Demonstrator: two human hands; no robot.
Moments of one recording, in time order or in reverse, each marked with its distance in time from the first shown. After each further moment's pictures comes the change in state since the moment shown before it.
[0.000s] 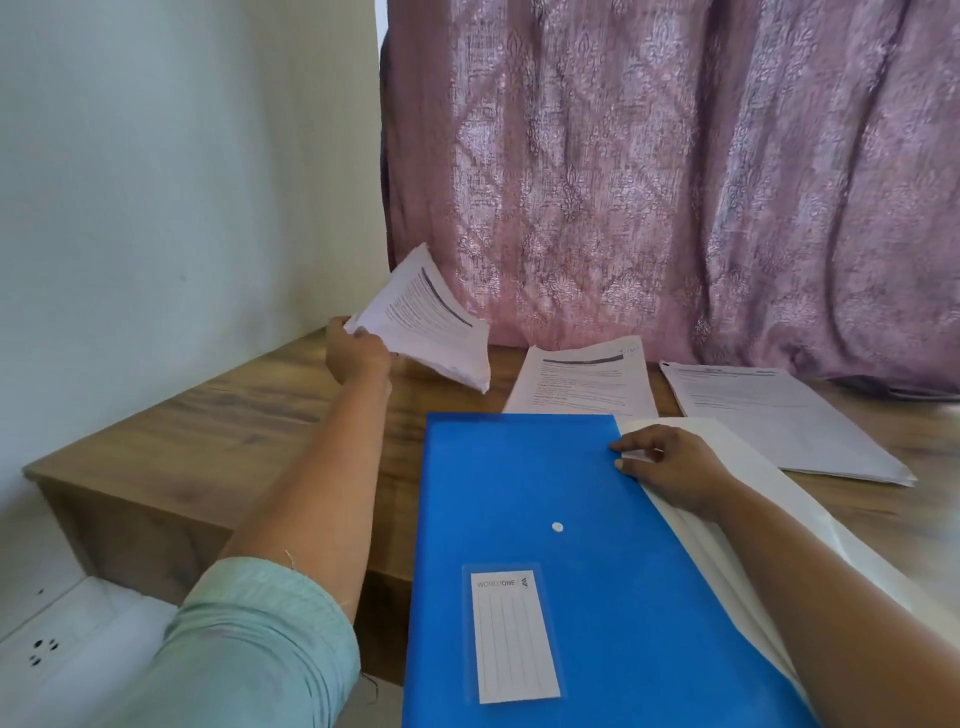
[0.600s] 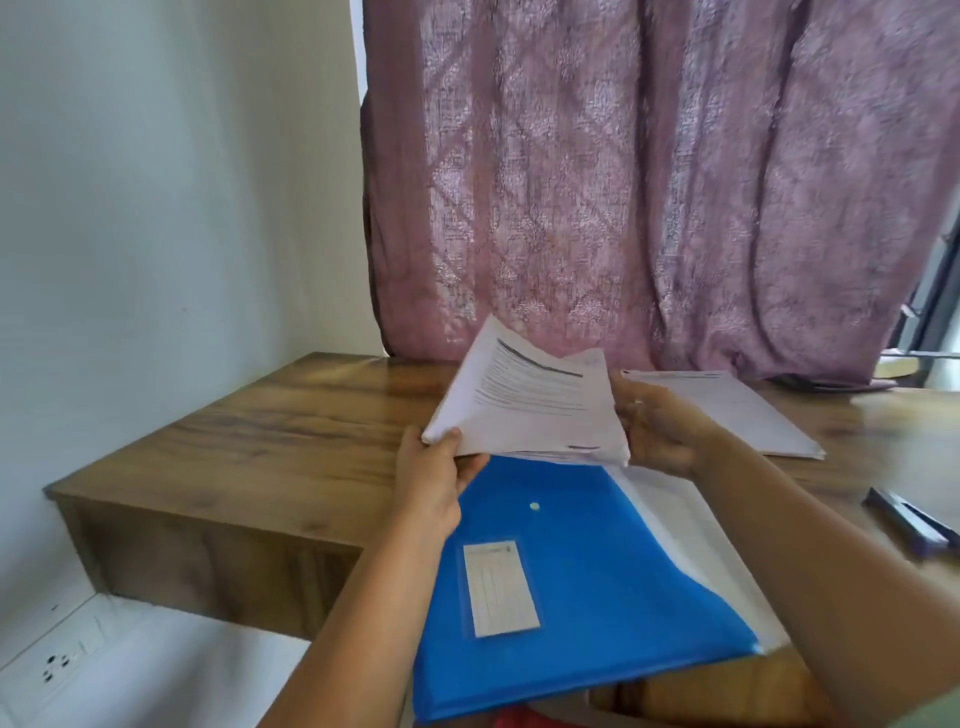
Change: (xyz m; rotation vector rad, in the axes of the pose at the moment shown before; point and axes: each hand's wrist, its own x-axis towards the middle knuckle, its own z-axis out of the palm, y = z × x) left_hand -0.194 0.017 -0.074 -0.542 -0.534 -0.456; right_hand -0.040 -0.054 -0.053 1.178 -0.307 0.301
